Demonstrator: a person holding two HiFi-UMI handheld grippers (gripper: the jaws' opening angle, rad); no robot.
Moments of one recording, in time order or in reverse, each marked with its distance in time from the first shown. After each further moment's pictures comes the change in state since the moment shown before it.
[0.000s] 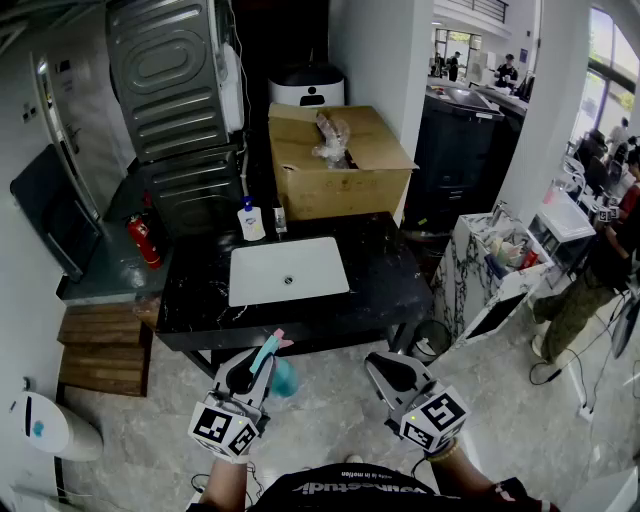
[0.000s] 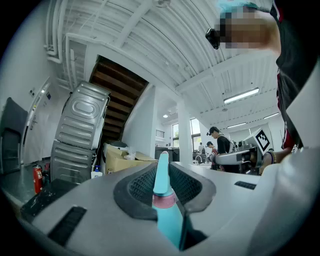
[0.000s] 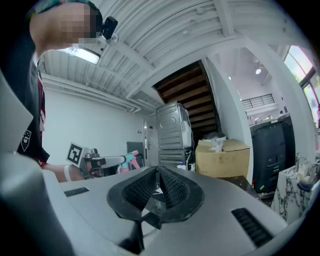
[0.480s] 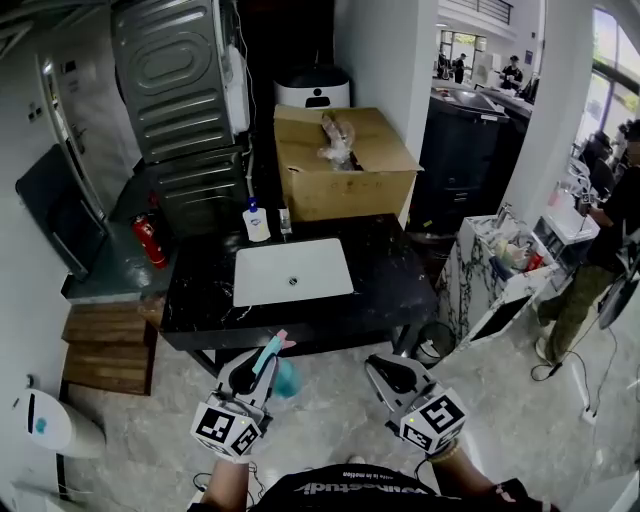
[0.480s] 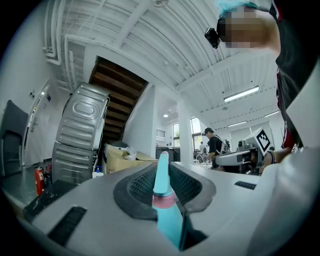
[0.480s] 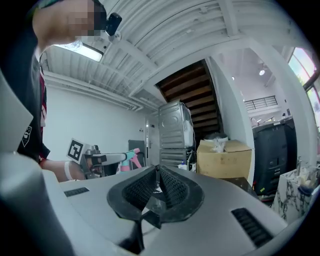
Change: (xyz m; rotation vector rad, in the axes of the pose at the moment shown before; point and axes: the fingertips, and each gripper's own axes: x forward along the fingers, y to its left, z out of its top) left arm -0.001 -0.004 -0.001 0.015 0.006 -0.001; right arm -0.001 0.003 -0.006 -0.026 0.017 0.011
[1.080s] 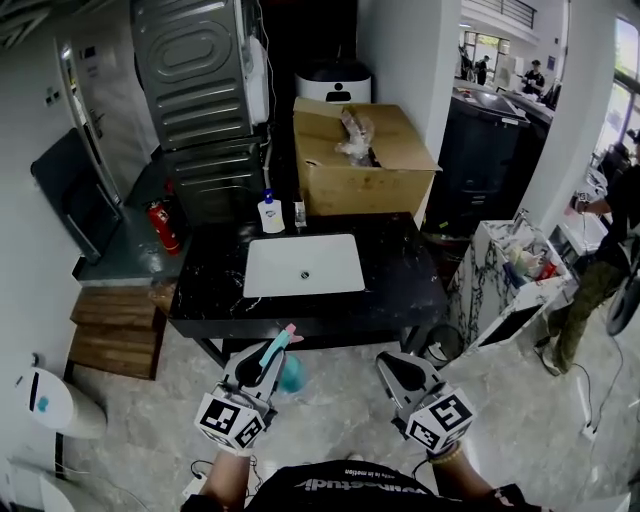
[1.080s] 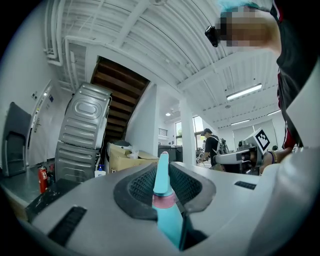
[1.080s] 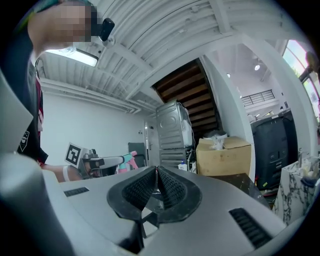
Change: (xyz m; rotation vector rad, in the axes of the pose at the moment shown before) left arm 0.002 -0.001 -0.007 0.000 0.016 0.035; right arm -0.001 -0.015 -0.004 0.054 -0.019 0.007
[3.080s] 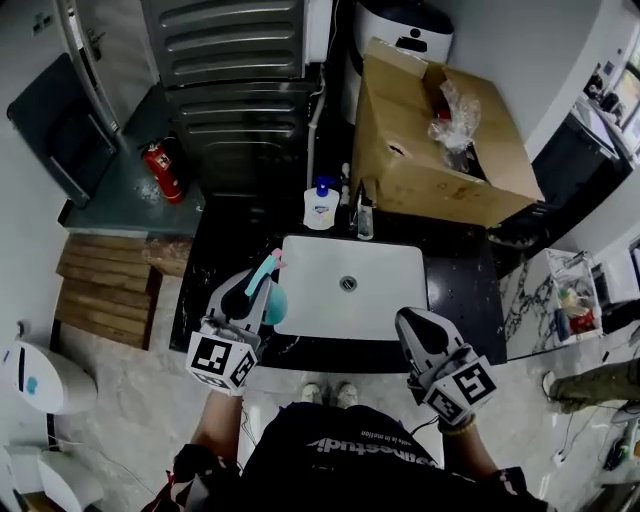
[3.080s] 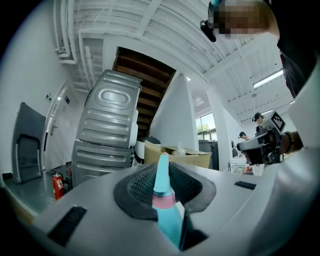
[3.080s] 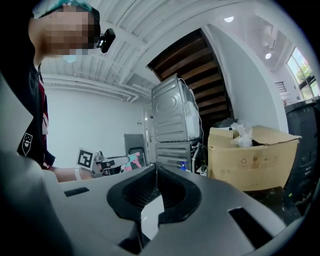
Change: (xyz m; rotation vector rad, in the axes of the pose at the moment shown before) left arm 0.184 0.401 -0.070 0.024 0.018 0.198; right arm 0.385 -0.126 -0.004 -0.011 0.101 0.058
